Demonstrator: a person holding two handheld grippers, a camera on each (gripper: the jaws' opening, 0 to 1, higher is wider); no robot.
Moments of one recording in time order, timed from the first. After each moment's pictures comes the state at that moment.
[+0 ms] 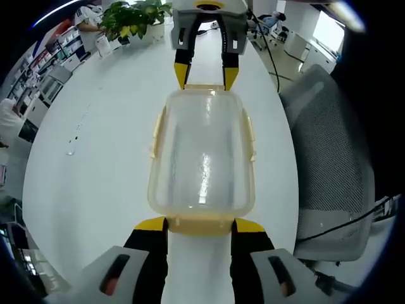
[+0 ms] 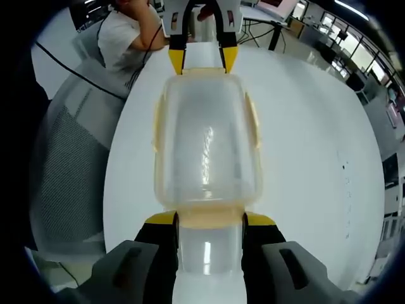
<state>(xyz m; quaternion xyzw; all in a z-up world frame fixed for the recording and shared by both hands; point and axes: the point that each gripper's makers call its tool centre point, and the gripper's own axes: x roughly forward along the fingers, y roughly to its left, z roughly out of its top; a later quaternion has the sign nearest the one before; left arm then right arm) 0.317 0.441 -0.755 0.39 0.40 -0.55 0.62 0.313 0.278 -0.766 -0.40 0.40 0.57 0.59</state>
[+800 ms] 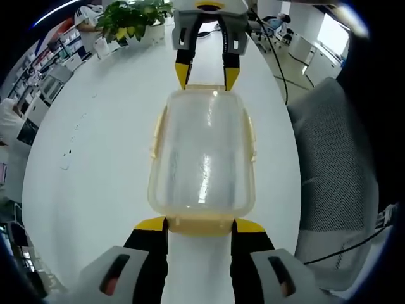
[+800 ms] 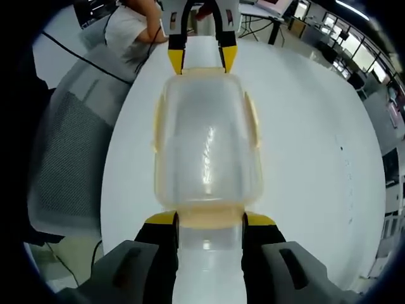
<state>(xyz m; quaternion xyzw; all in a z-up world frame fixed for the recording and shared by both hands) 0.314 0.386 -0.764 0.38 0.41 -0.55 0.62 0.313 0.223 -0.773 -0.40 0.40 0.58 0.58</state>
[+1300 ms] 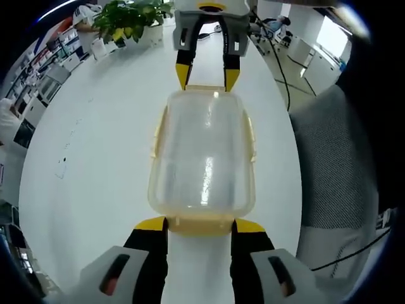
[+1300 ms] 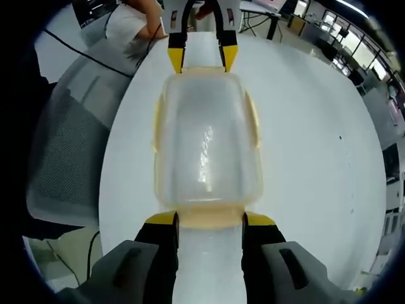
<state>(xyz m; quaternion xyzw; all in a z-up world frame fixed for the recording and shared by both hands) 0.318 0.364 -0.768 0.38 0.41 -0.55 0.62 0.316 0.200 -0.777 -0.41 0.41 0.57 0.58</state>
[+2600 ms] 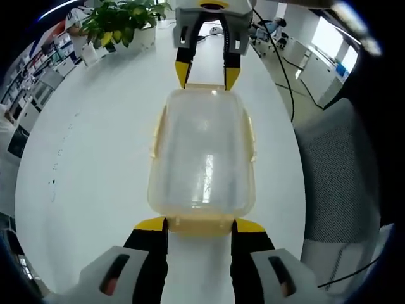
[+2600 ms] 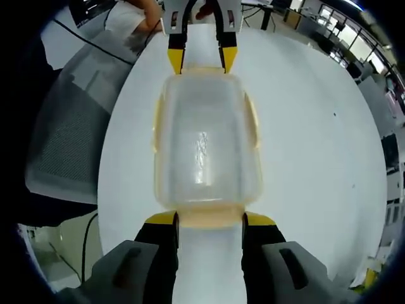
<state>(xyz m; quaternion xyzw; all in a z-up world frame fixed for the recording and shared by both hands) 0.322 0.309 -0.779 0.37 0.40 -0.57 0.61 0.315 0.145 -0.783 -0.41 0.42 0.56 0.59</state>
